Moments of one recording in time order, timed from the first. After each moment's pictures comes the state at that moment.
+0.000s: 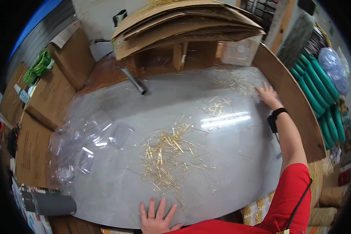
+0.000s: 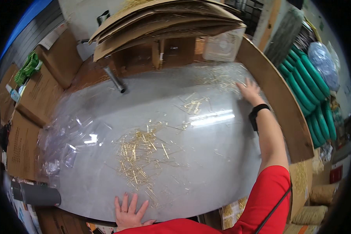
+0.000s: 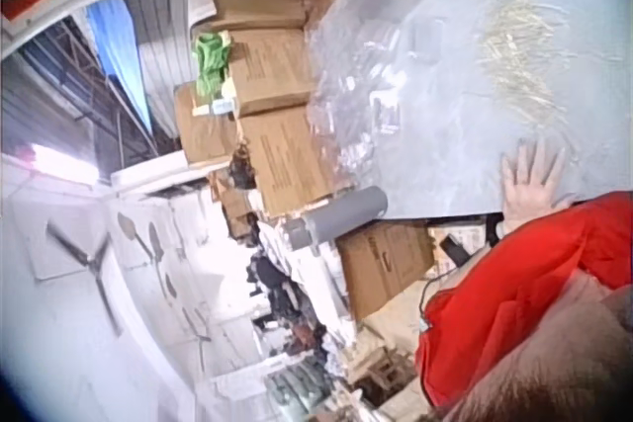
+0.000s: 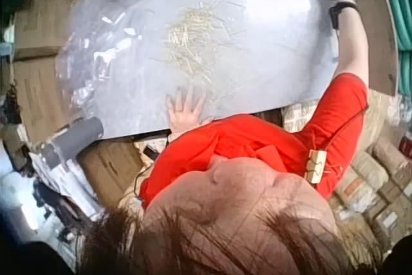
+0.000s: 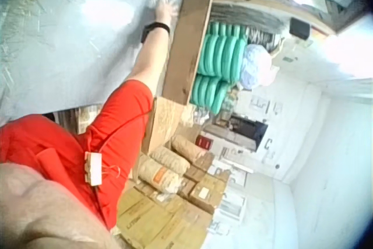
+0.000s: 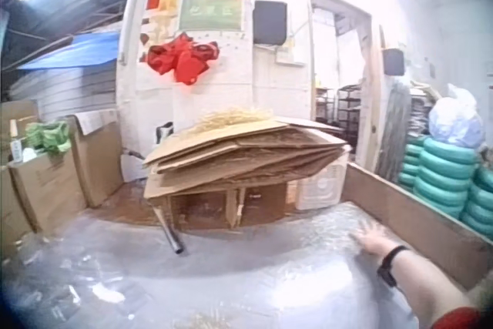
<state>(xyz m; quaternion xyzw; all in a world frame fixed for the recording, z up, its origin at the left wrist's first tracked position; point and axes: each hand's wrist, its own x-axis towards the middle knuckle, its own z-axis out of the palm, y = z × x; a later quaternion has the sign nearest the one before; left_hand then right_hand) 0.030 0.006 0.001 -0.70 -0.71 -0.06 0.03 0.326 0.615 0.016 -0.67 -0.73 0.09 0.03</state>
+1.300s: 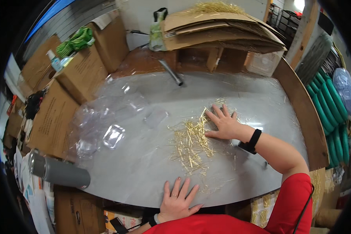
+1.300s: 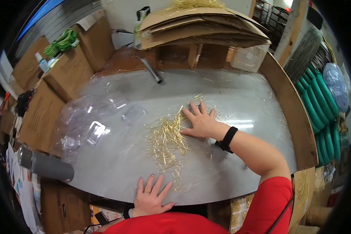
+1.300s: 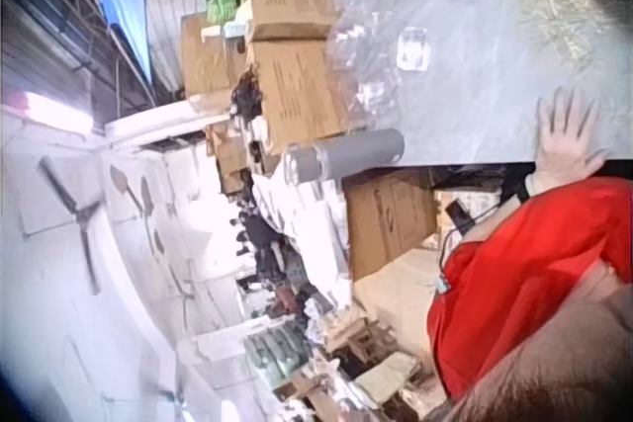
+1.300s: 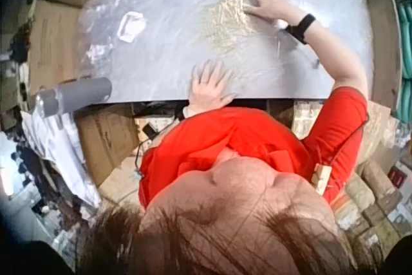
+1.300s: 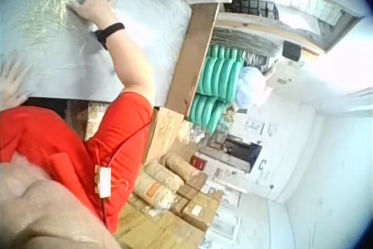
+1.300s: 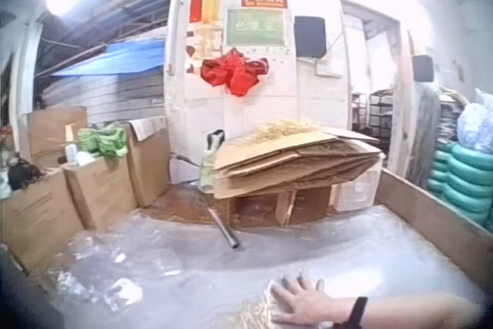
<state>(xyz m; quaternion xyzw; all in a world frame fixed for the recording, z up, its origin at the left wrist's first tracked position) 0.029 0.012 0.009 -0.70 -0.70 -0.13 0.08 0.103 0.352 0.057 -0.30 -0.94 0.11 -0.11</state>
